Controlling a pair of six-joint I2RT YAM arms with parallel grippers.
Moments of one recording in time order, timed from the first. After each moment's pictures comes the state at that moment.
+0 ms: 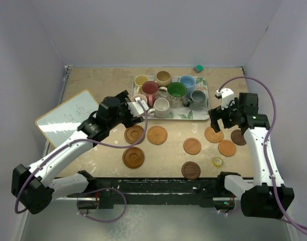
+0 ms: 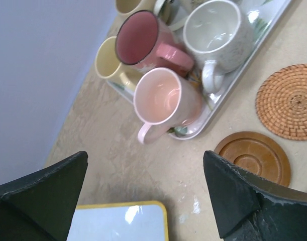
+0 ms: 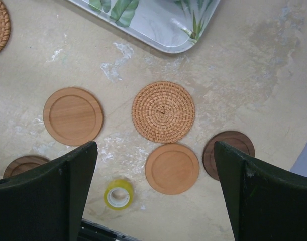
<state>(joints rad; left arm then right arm) -0.64 1.14 0.91 -0.20 -0.06 0.66 -0.10 1.06 1.03 -0.85 -0.28 -0.47</state>
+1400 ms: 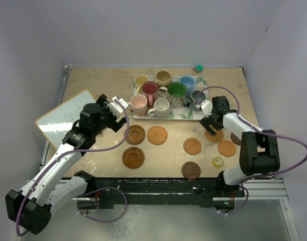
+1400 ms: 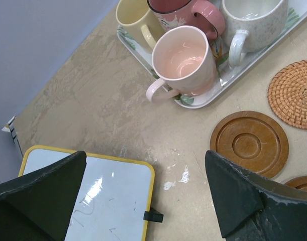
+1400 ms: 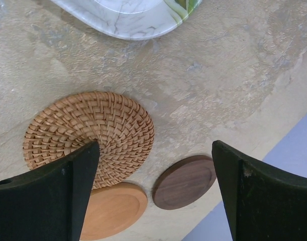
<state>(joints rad) -0.43 0.90 0.77 -0.25 0.00 0.48 0.07 1.53 0.85 -0.42 0.19 -0.70</state>
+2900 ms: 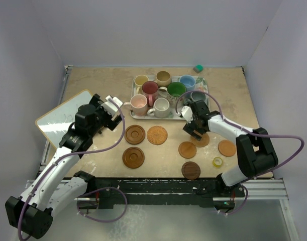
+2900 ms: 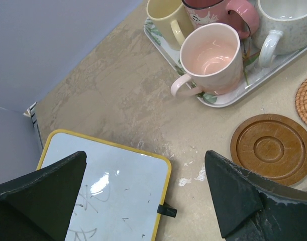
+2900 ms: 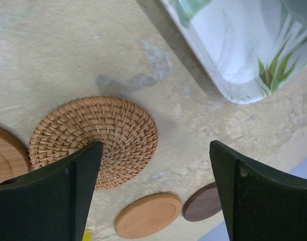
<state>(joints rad) -0.38 0.85 0.74 -0.23 -0.04 0.47 0.36 1.53 0.86 -0.49 0.22 -0.61</state>
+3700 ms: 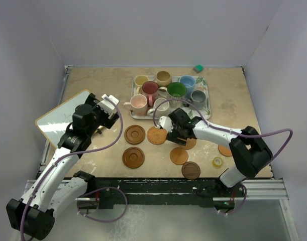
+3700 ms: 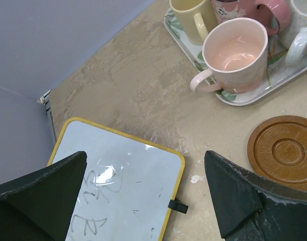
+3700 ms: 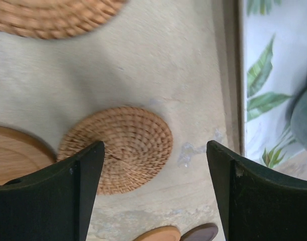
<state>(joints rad) -0.34 0.84 0.74 -0.22 -0.07 0.47 0.67 1.57 0.89 -0.45 0.21 -0.63</state>
